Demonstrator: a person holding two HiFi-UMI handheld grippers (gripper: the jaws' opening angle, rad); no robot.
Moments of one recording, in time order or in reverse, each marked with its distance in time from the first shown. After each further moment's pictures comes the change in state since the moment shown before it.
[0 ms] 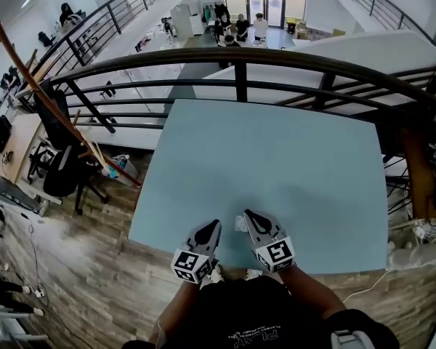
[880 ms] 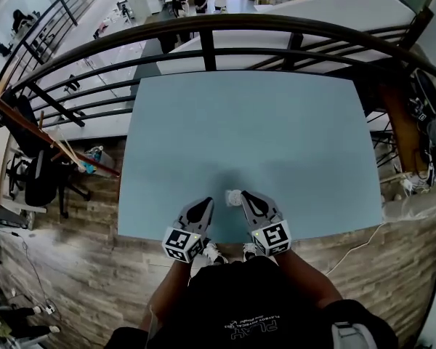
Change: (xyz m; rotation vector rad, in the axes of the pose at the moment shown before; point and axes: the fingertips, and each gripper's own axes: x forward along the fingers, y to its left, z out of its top) left arm 0.020 0.012 -0.030 0.011 0.095 -0.186; right arm -0.018 -0.008 -0.044 0.024 0.077 -0.203
